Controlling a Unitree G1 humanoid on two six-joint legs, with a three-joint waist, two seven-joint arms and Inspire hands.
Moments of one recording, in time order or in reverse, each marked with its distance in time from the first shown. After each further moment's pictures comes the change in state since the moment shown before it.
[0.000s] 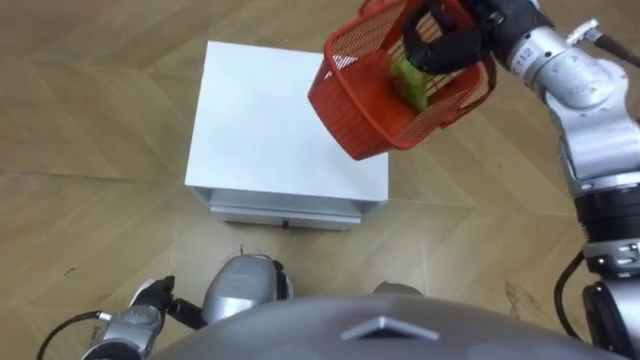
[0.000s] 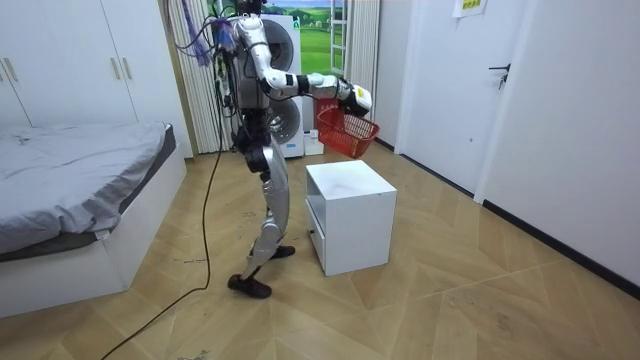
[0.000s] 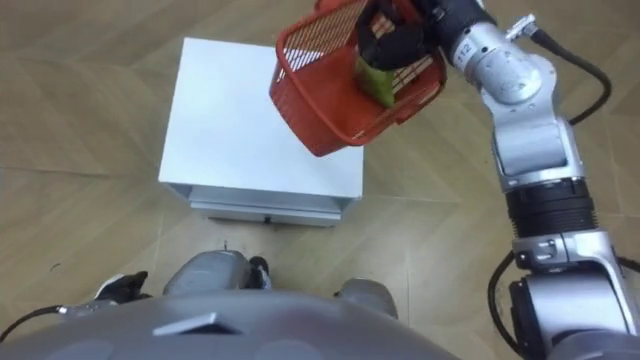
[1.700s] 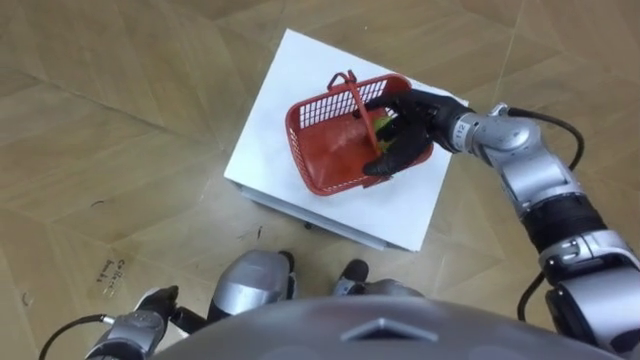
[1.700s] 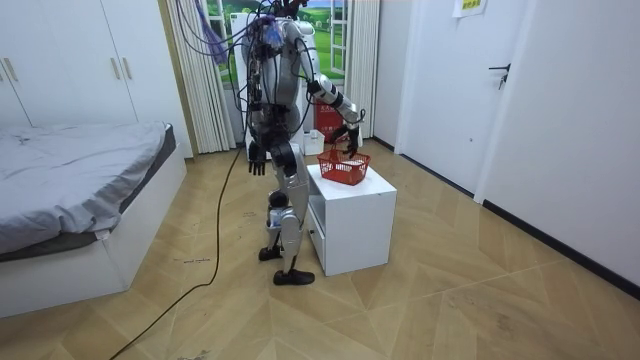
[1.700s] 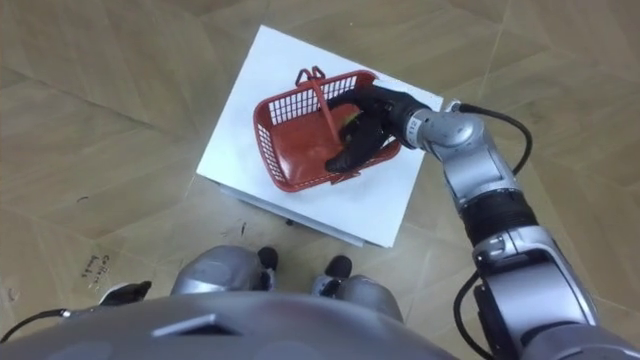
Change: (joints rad) left arm -0.005 -0.024 -0.047 0.069 -0.007 0.023 -0.004; right arm -0.034 0.108 0.126 0.379 0.003 0.013 0.113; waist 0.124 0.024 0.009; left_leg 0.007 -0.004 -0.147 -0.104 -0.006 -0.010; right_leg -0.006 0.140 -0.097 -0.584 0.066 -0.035
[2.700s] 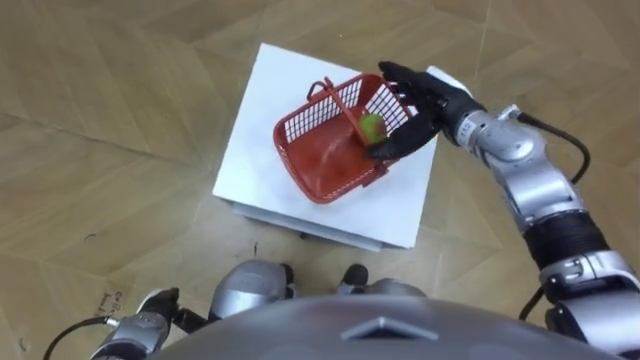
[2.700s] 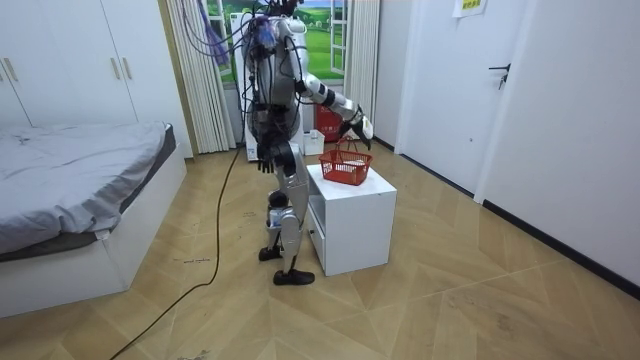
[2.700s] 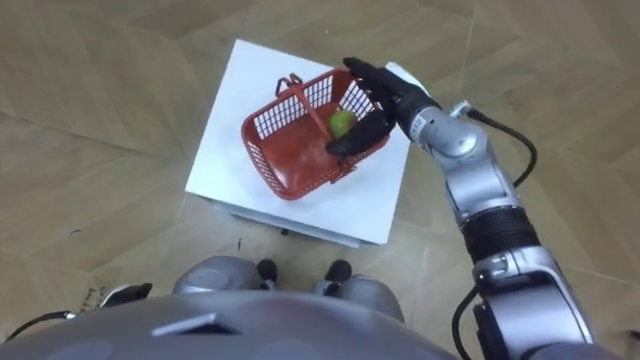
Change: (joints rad) left arm 0.004 -0.015 0.040 0.007 0.010 0.006 0.045; right arm 0.130 0.014 -0.101 -0.188 0.022 -0.058 -0.199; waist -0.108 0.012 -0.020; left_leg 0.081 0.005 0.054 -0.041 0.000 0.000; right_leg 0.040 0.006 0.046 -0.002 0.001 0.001
